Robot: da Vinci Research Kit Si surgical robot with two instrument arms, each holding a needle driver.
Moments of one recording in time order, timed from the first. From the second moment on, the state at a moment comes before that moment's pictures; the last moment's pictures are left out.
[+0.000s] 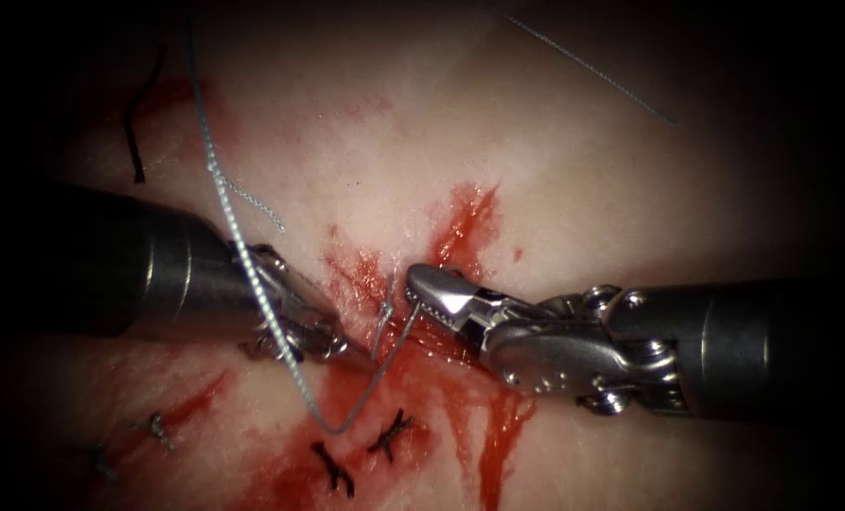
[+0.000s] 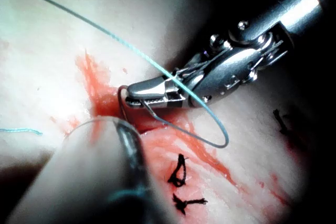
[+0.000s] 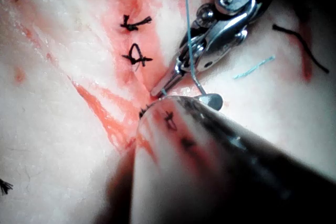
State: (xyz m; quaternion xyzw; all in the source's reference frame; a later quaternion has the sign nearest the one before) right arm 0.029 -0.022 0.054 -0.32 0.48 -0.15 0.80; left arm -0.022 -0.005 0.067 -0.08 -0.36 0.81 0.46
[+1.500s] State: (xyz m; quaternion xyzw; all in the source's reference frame) right arm 0.029 -0.022 0.053 -0.31 0.54 -0.11 0.78; left arm -0.022 -0.006 0.068 -0.08 -0.35 0.81 0.46
